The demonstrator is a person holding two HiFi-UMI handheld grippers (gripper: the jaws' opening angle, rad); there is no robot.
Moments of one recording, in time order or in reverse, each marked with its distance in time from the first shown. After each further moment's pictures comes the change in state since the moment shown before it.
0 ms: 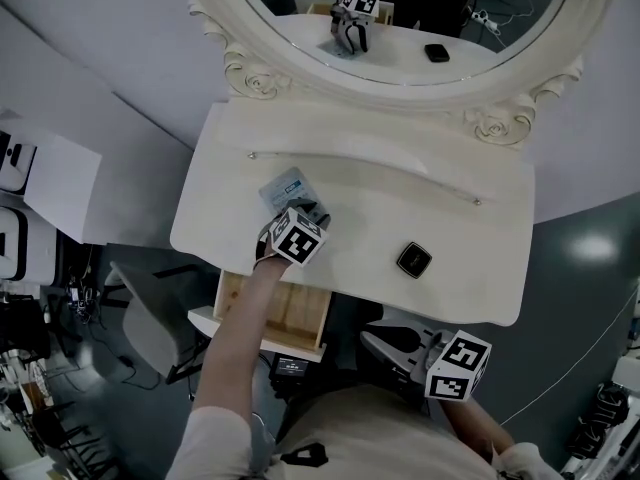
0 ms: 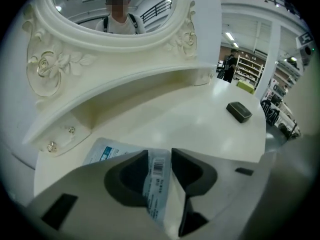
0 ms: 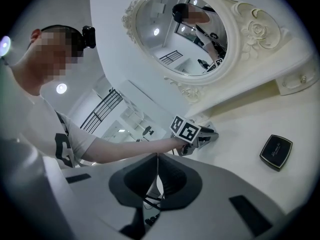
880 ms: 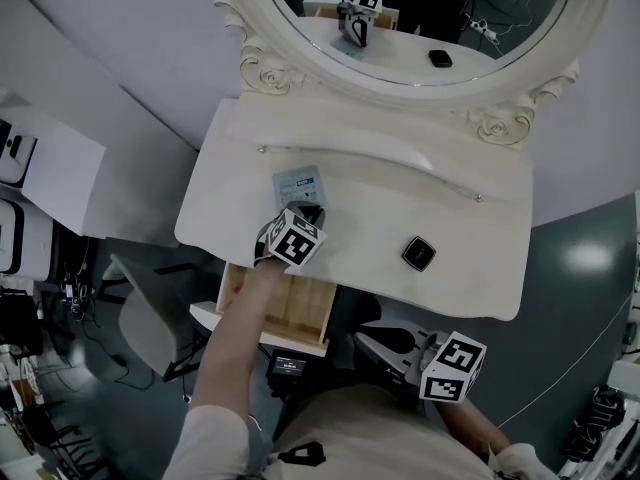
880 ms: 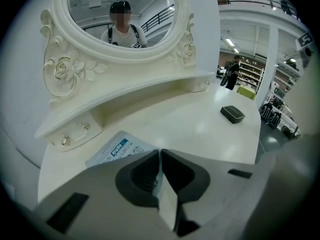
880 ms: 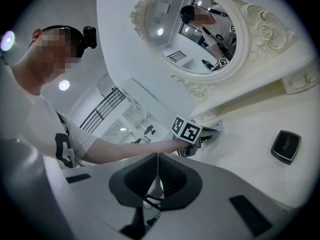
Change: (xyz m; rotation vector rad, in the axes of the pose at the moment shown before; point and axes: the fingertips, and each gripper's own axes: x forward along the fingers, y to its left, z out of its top) left arm -0.030 0.002 -0.012 -0.023 -0.080 0.023; right arm 0.018 0.030 -0.015 -0.035 -0.002 0.009
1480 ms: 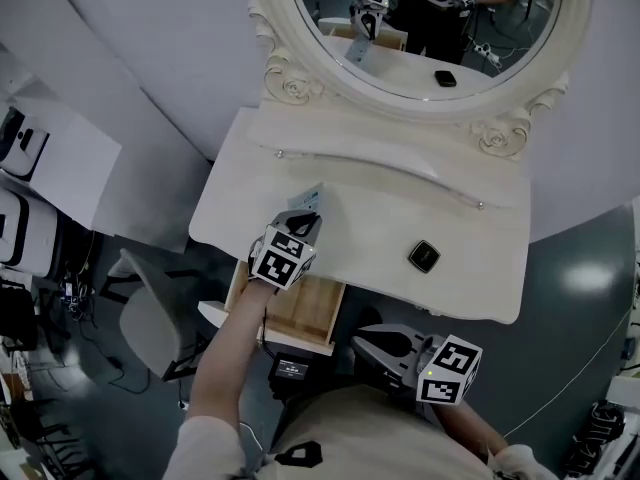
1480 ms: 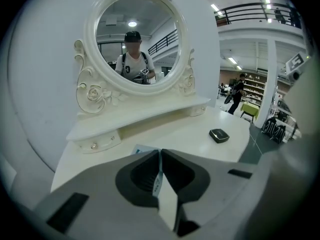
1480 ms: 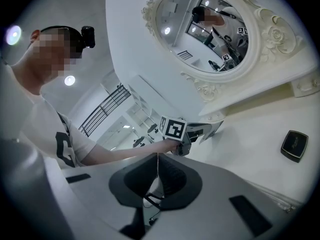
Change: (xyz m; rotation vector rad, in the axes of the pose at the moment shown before) left arm -0.096 0.000 0.014 -0.080 -0.217 0.056; right arm 0.011 0.036 -0.013 -0.061 0.008 0.030
